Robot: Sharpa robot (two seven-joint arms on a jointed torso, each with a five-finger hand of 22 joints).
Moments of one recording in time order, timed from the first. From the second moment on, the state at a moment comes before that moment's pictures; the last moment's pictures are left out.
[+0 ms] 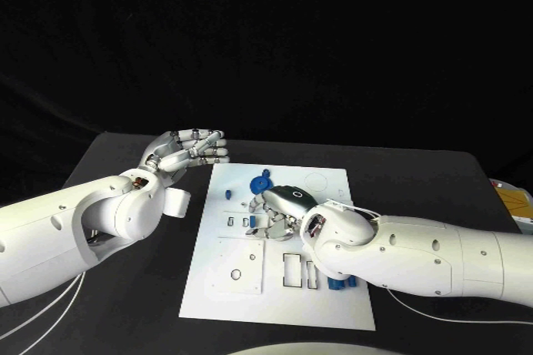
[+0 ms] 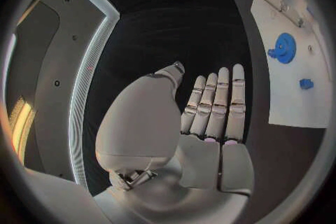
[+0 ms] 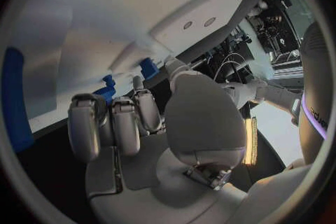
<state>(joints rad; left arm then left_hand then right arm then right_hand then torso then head) 1.15 -0.90 0.03 1.59 -0.07 -0.32 0.37 1.44 -0.14 0.35 0.29 0.06 0.80 0.21 0.29 0.17 0.97 0.19 0.10 0.07 0.91 0.15 0.32 0.25 0.18 0.87 0.25 0.34 0.11 1.10 -0.63 -0.15 1.60 -1.56 -0.47 -0.30 1.25 -0.21 0.21 0.29 0.13 0.83 0.18 0.16 0.47 1.37 0.09 1.37 1.31 1.47 0.01 1.55 1.31 0.04 1.47 0.12 1.46 1.31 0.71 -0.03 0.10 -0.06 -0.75</state>
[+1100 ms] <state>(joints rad) 1.20 -0.79 0.02 1.47 -0.71 -0.01 -0.24 1.16 -0.13 0.26 0.29 0.06 0.85 0.11 0.65 0.44 1.07 0.04 0.88 0.62 1.43 -0.02 1.37 1.19 0.15 1.15 0.09 1.26 0.88 1.26 -0.98 -0.13 1.72 -0.99 -0.55 -0.02 1.36 -0.10 0.08 0.29 0.22 0.88 0.16 0.19 0.45 1.36 0.09 1.37 1.31 1.47 0.02 1.54 1.31 0.04 1.47 0.12 1.41 1.31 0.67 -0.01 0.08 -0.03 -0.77</state>
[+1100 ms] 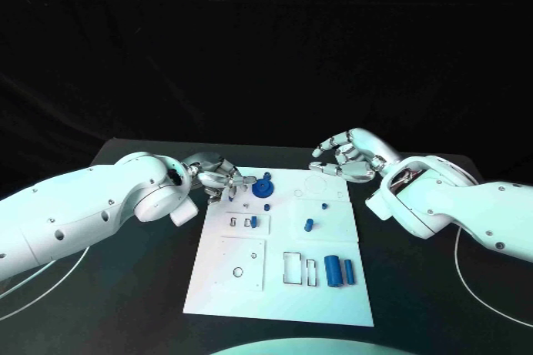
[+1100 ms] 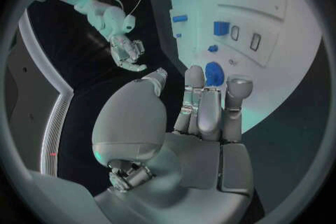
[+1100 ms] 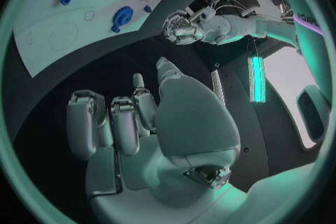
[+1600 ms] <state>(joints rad) 1.26 -0.67 -0.02 1.41 -0.92 0.20 -0.50 1.12 -0.11 0.20 0.30 0.06 0.84 0.10 0.71 0.50 1.06 0.04 0.92 0.64 1.45 -0.03 1.40 1.24 0.15 1.15 0.08 1.28 0.91 1.27 -0.97 -0.13 1.69 -0.92 -0.52 -0.01 1.36 -0.10 0.08 0.29 0.23 0.88 0.16 0.19 0.45 1.36 0.09 1.37 1.31 1.47 0.02 1.55 1.31 0.04 1.47 0.12 1.41 1.31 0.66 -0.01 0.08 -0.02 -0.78</state>
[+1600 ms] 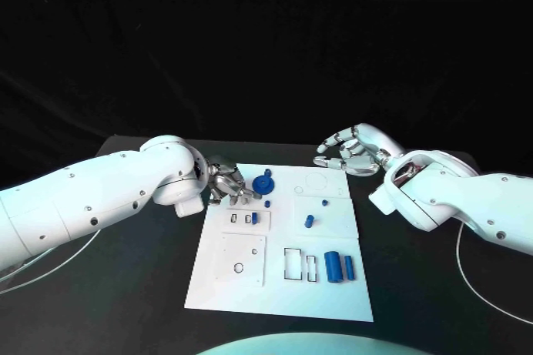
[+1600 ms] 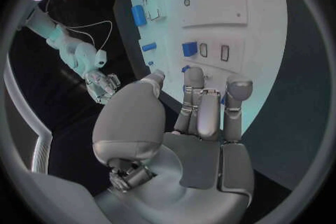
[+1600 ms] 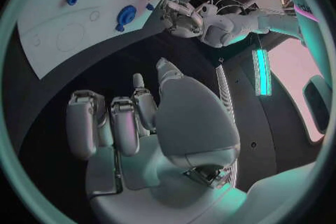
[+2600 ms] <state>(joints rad) 1.27 -0.57 -0.05 1.35 -1.00 0.31 -0.60 1.10 -0.08 0.17 0.30 0.06 0.83 0.09 0.74 0.54 1.07 0.02 0.95 0.65 1.46 -0.03 1.44 1.30 0.13 1.19 0.08 1.31 0.97 1.26 -0.96 -0.13 1.66 -0.92 -0.50 -0.04 1.34 -0.10 0.07 0.29 0.24 0.88 0.16 0.19 0.45 1.36 0.09 1.37 1.31 1.47 0.02 1.54 1.31 0.04 1.46 0.12 1.40 1.31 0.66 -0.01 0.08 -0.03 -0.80</state>
